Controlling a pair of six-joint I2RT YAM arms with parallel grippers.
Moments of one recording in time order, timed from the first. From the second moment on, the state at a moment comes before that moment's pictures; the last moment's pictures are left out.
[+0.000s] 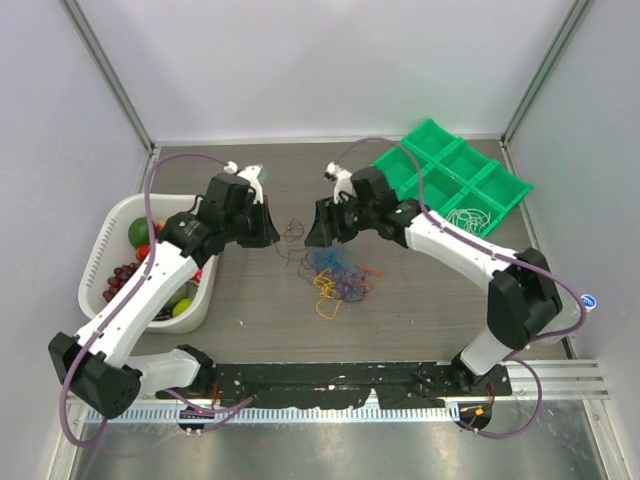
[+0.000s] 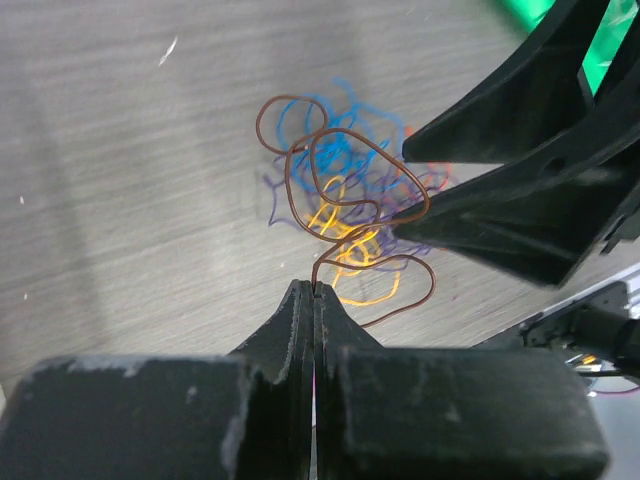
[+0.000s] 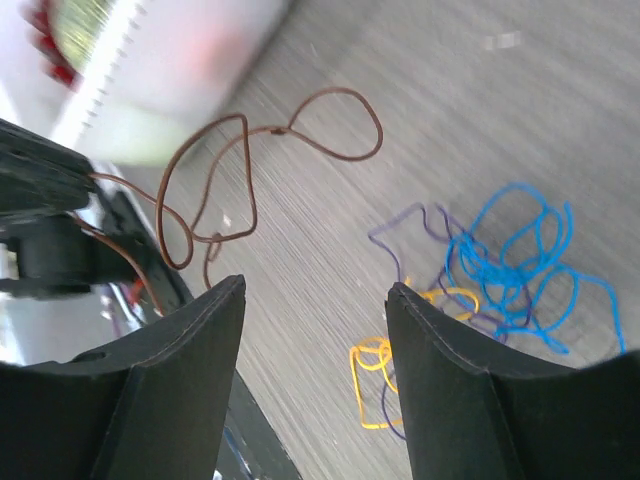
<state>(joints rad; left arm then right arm) -0.52 1.22 1.21 -0.77 0.08 -0.46 0.67 1.63 1.23 -0.30 -0.44 0.35</state>
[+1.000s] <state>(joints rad) -0.52 1.17 1.28 -0.55 0.36 -0.49 0.65 1.53 1.35 -0.26 -0.81 0.31</state>
